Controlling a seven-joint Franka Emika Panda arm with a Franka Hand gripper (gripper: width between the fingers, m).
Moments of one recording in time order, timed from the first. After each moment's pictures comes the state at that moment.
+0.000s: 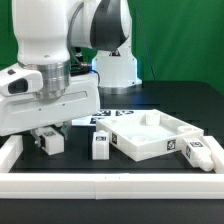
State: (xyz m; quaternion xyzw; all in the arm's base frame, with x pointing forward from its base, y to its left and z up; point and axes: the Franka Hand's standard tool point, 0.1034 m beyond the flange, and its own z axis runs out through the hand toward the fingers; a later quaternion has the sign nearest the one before) arm 0.503 -0.152 0.010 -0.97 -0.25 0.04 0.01
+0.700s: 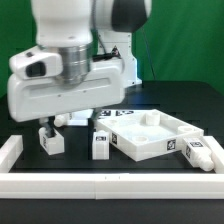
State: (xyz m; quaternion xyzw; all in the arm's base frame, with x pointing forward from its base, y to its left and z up) arm 0.540 -0.089 0.051 -0.98 -0.19 0.04 0.01
